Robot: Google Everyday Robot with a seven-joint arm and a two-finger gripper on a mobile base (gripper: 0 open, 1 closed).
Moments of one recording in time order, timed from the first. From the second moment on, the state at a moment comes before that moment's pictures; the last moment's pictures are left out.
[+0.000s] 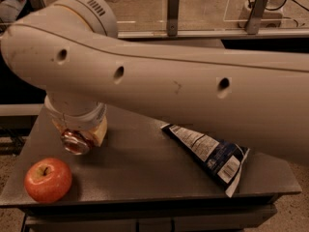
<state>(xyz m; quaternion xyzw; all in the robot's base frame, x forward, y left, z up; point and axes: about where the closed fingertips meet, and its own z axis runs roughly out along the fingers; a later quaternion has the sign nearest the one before) 0.433 0.157 0.860 -0.98 0.12 -0.11 0.14</state>
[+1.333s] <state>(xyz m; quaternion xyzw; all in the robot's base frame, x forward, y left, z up) 0.416 0.184 0.834 -0.99 0.09 -0.08 0.07</state>
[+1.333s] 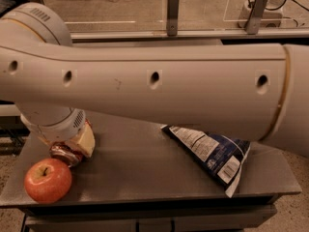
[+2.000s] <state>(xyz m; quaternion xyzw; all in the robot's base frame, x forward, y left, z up) 0.415 0.184 0.836 -0.99 0.09 -0.09 0.07</state>
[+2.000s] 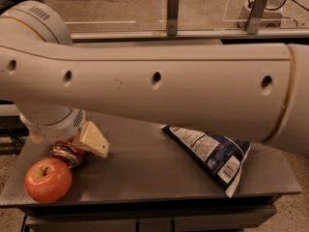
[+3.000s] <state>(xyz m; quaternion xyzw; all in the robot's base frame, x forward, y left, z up) 0.515 0.134 0.865 -0.99 0.07 -0.05 0.05</state>
